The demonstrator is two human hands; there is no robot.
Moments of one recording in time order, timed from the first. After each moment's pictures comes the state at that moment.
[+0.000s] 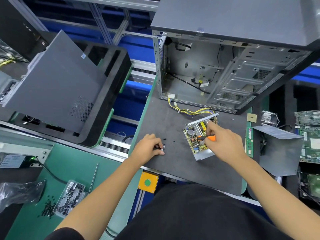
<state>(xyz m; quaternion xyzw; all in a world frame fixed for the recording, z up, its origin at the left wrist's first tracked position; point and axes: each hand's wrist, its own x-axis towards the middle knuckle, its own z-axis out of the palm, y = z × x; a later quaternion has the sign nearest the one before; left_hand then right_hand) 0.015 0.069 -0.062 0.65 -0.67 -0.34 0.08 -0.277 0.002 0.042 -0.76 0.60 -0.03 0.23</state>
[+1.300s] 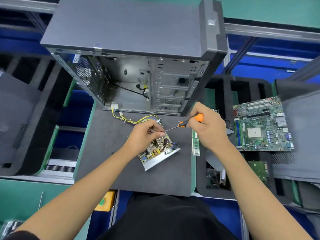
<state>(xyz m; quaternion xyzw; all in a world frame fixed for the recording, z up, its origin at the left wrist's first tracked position) -0.166 -0.045 0.009 0.55 -0.58 -0.51 0.32 -0.393 -0.059 0.106 -0.66 0.65 -0.23 0.30</state>
